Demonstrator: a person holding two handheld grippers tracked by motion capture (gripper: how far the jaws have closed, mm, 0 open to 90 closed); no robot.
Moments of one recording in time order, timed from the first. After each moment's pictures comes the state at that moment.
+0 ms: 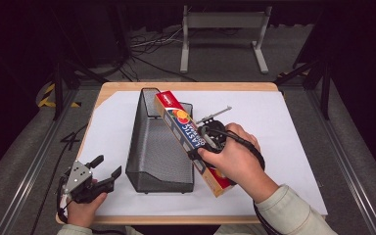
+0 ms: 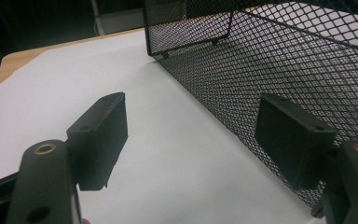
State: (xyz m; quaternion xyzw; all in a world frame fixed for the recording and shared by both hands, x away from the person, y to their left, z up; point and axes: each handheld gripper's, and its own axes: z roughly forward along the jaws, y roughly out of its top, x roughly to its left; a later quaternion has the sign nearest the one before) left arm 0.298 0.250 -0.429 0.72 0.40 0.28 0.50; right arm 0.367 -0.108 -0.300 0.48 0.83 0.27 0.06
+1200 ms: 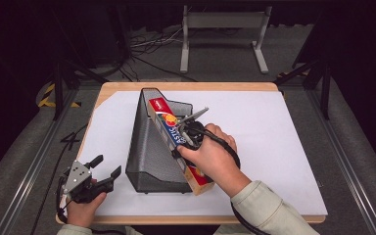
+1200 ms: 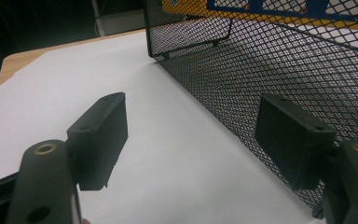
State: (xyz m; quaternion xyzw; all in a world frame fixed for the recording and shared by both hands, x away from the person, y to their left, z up) left arm 0.298 0.251 -0.429 0.71 0.40 0.28 0.50; right arm 0.390 -0.064 -0.329 0.52 0.82 0.24 0.04
